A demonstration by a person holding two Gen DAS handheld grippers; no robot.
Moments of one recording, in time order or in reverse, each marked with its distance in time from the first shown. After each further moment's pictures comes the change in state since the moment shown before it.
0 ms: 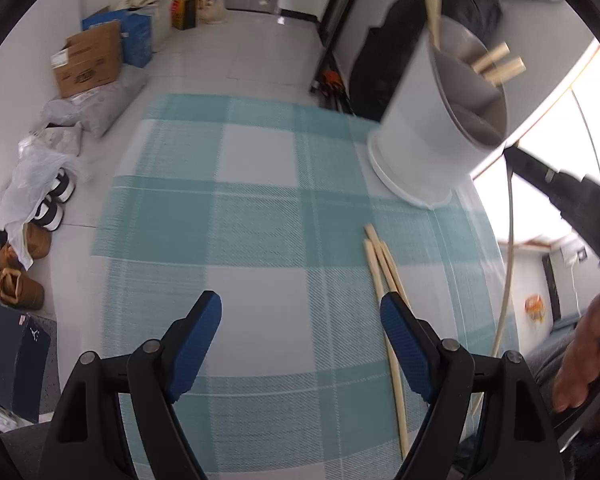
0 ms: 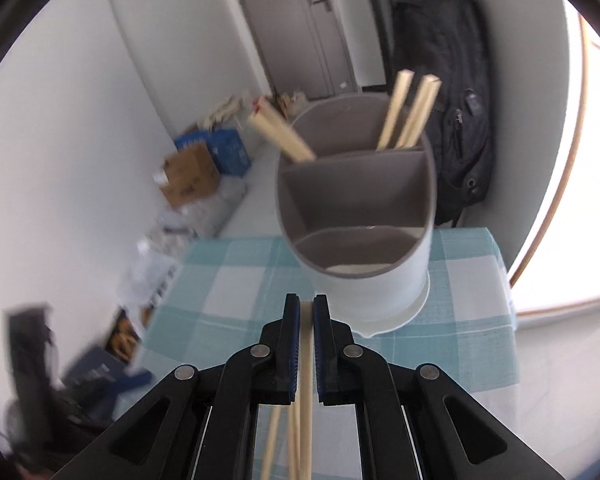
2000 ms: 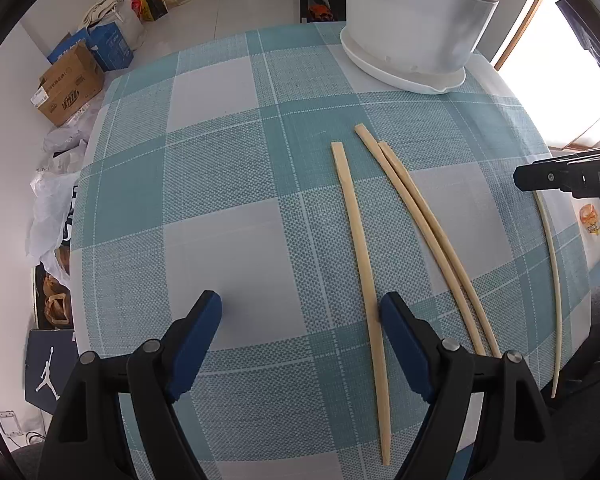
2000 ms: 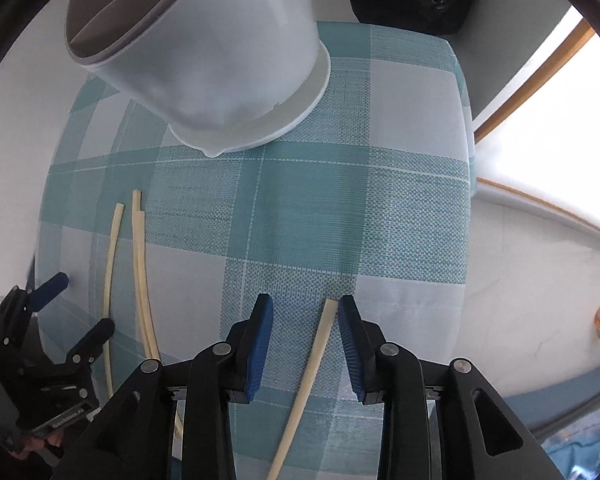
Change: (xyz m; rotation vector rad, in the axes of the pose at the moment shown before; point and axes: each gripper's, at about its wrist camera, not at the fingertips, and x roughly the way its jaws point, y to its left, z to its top) left arm 0.034 -0.049 -0.020 0.211 0.208 0.217; right arm 0.064 -0.077 -0.039 -0.106 0.737 -0.248
